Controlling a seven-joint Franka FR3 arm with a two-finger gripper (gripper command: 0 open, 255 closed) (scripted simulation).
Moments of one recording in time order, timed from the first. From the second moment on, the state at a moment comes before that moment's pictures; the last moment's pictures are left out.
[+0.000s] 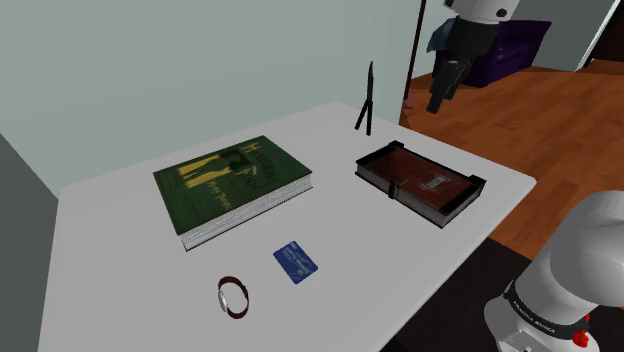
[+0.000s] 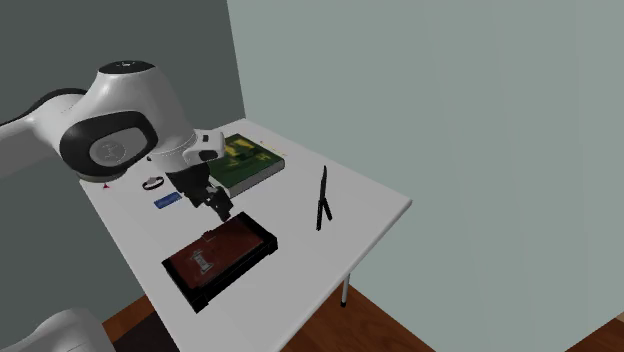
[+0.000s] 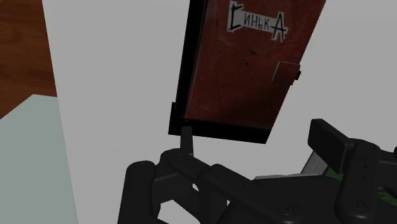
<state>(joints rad) -0.02 -0.79 0.02 -2.26 0.02 1.63 -0.16</state>
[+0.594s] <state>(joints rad) 0.06 -0.67 -0.24 -2.23 0.02 1.78 -0.59</state>
